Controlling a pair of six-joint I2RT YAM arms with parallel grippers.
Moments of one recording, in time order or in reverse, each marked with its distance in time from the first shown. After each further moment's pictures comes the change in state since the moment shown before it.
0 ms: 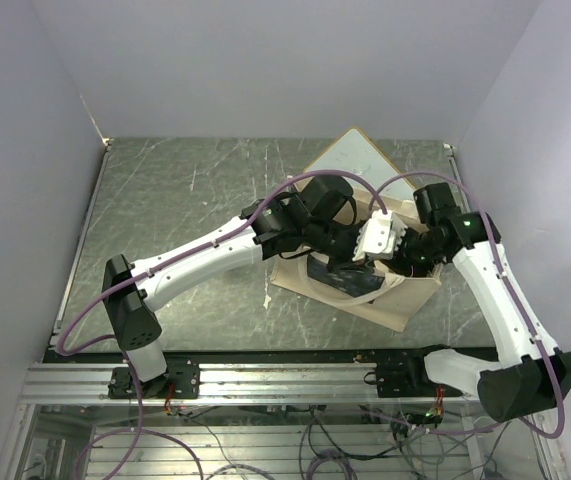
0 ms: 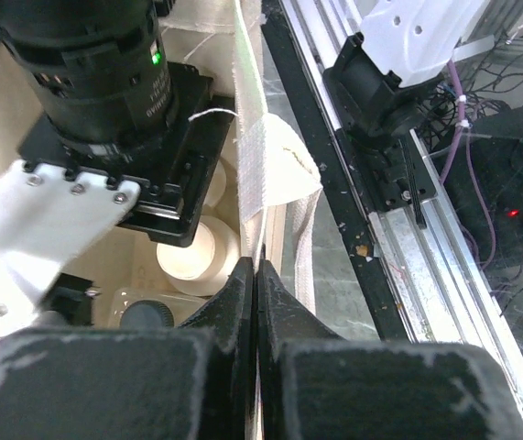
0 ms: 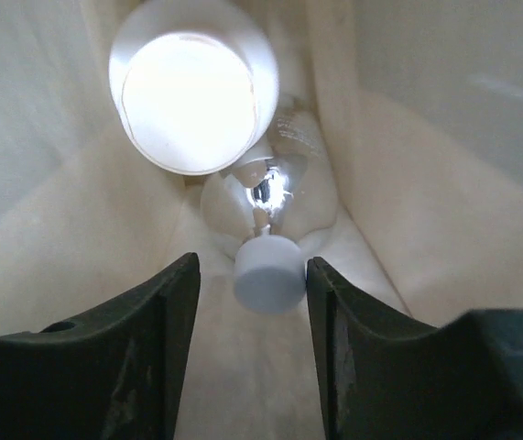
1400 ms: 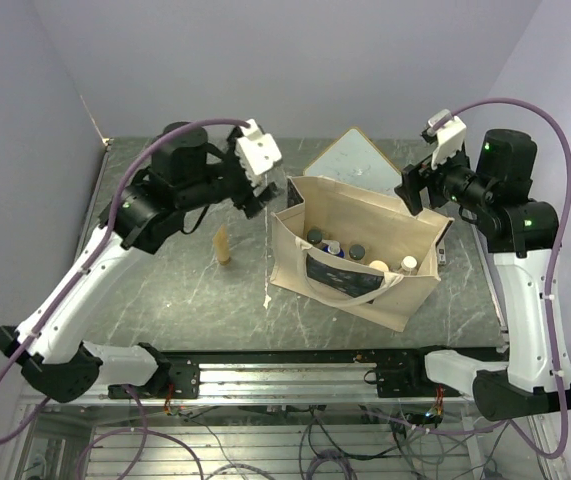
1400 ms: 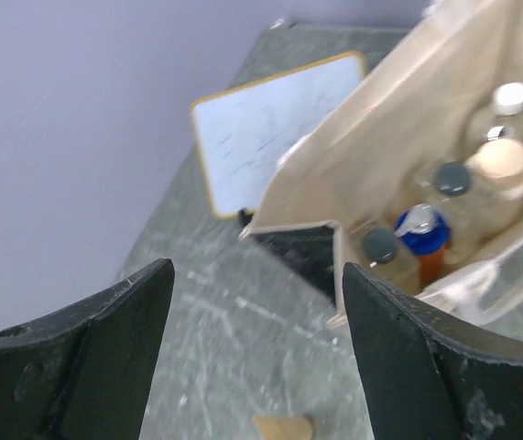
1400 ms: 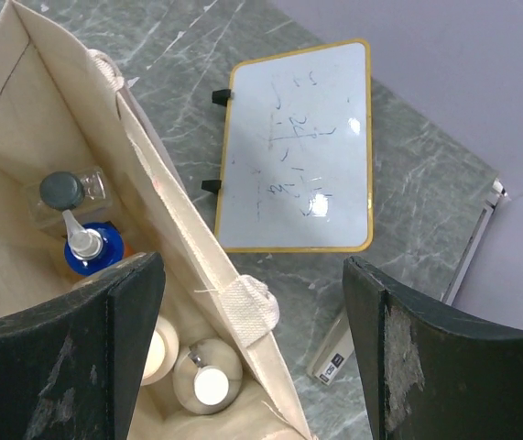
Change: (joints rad) left arm 0.346 -0.428 -0.080 -0.001 -0.351 -0.093; right arm -0.089 -0.005 0.477 0.339 -0.182 0.435
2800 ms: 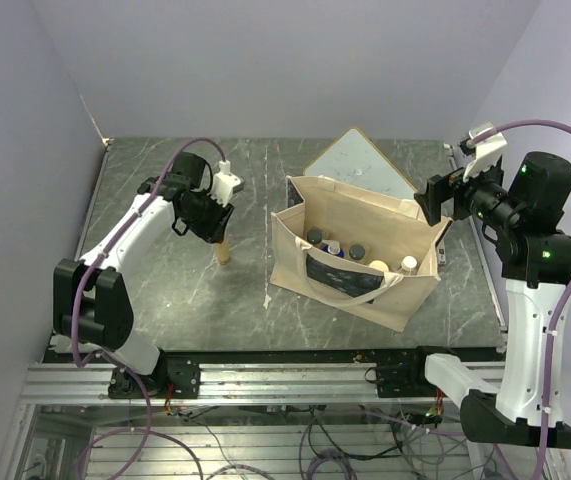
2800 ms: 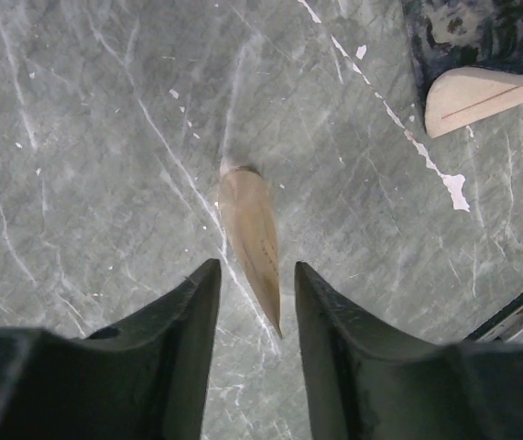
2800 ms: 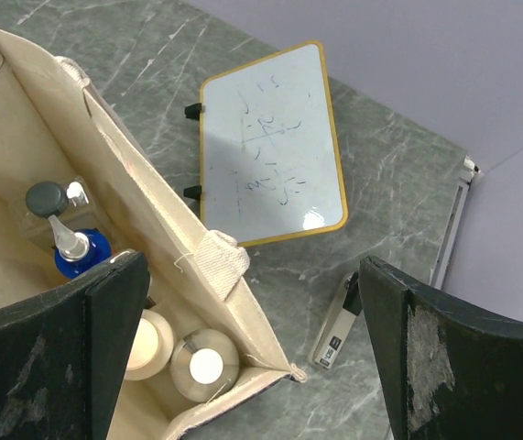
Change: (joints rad) left arm 0.458 0.258 -0.380 -0.212 0.019 -0.094; right arm -0.216 -0.143 -0.092 0.044 -0.129 0.045
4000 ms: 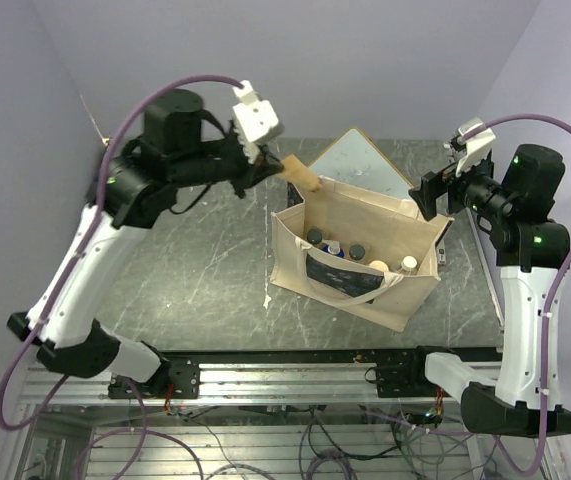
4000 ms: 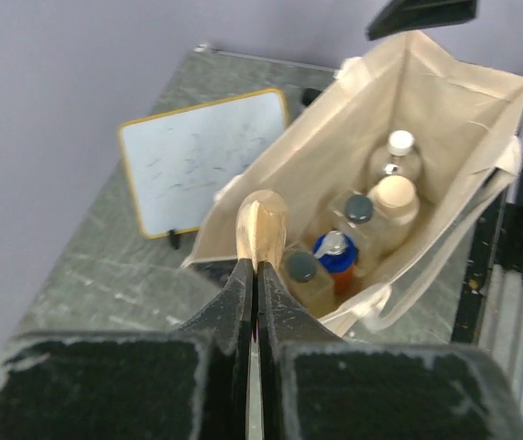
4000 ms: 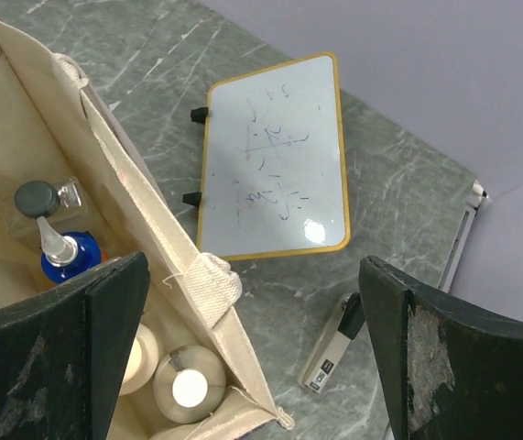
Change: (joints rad) left arm -0.373 -0.155 0.728 -0.042 0.114 -0.072; right arm -0.005 0.050 -0.034 0.064 -0.064 -0.054
